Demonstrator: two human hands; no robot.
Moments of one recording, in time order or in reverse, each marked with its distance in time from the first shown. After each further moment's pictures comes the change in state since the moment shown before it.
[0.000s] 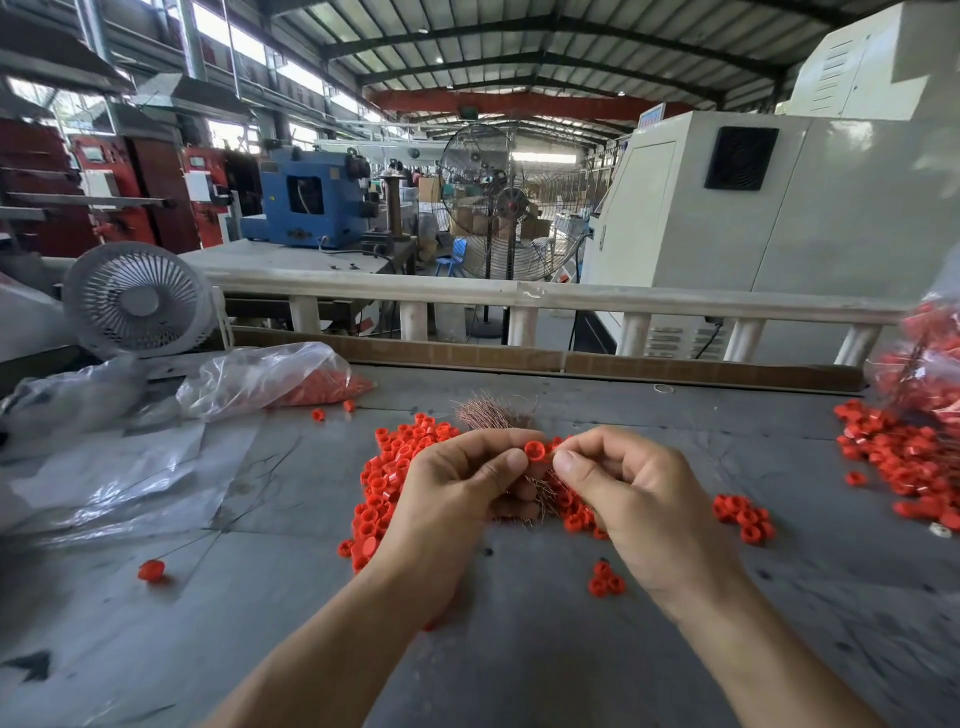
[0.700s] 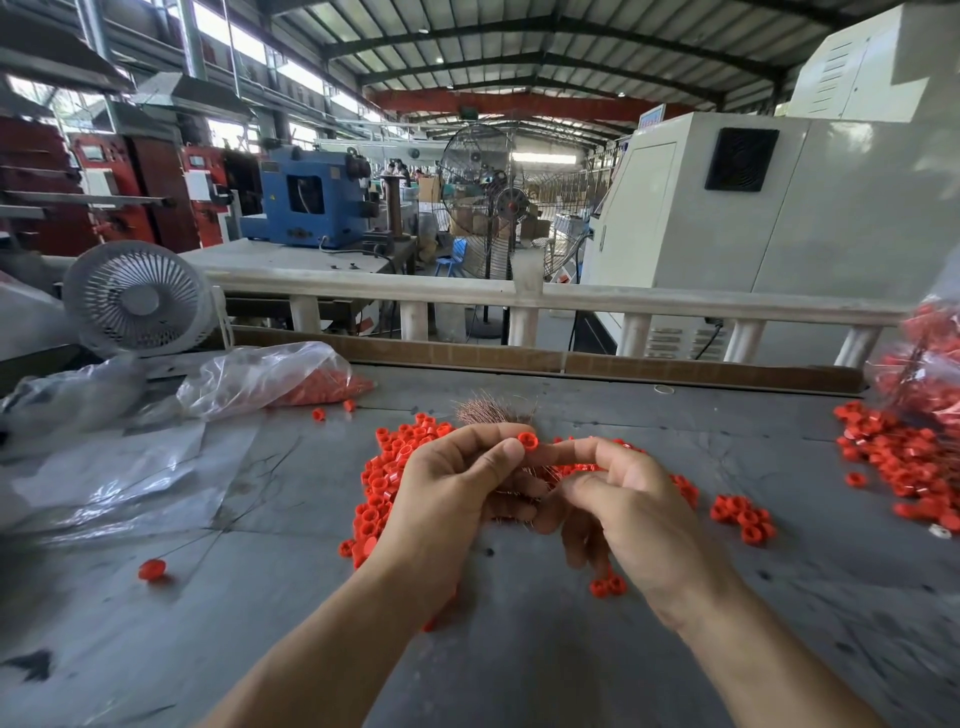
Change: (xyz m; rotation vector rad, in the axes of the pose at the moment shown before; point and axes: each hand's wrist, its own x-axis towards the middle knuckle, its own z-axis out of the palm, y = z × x) left_hand 0.000 0.004 0.003 -0.144 0.009 -0.018; right_hand 0.002 0.001 0.007 0.198 -0.165 0.204
